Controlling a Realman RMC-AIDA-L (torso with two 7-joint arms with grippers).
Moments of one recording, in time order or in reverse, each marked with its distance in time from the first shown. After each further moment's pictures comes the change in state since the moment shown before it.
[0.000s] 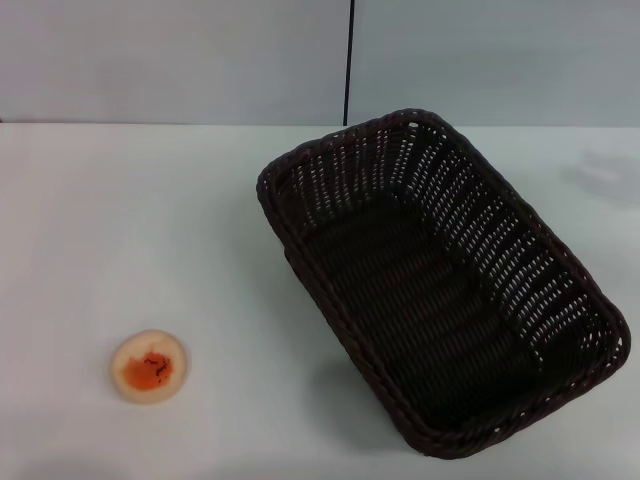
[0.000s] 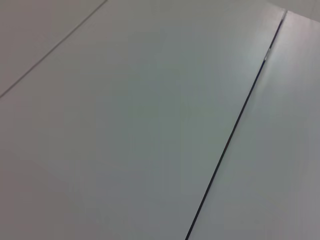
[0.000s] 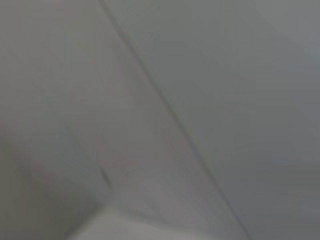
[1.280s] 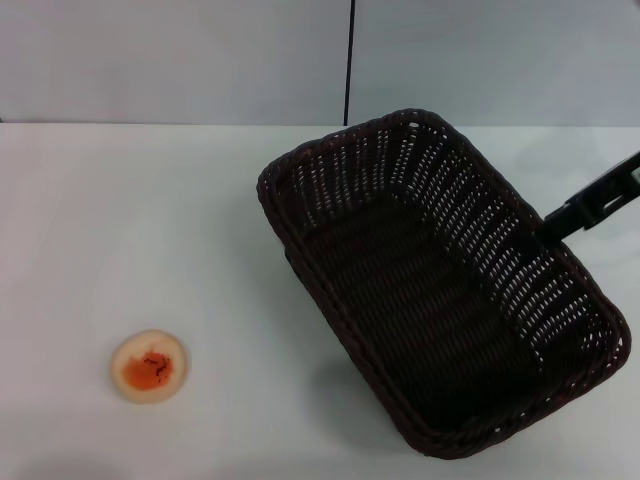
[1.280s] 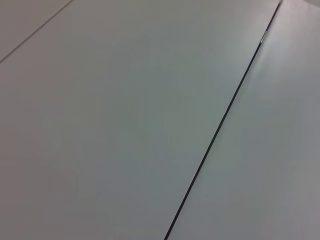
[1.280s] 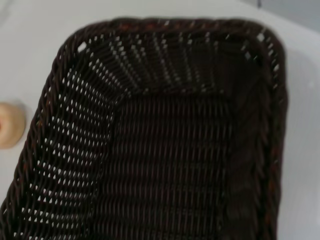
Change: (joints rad) left arm -0.006 -0.002 0.052 -0.001 0.000 -0.022 -0.002; right arm 0.314 0.083 -0.500 0.146 -0.666 0.098 0.160
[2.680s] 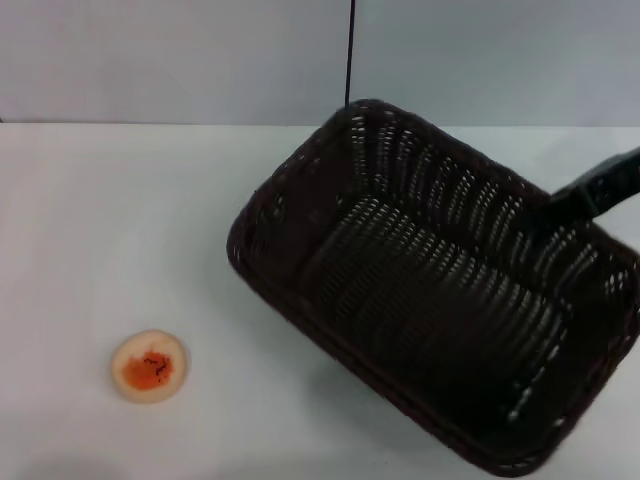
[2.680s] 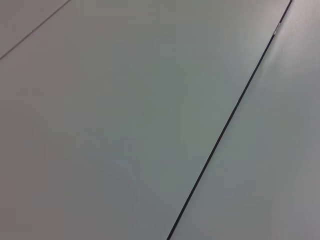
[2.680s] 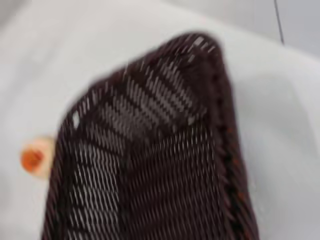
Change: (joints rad) left arm 0.001 0.000 0.001 0.000 0.000 -0.032 -0.023; right arm -0.067 -0.046 0.038 0.059 0.203 0.028 -0.104
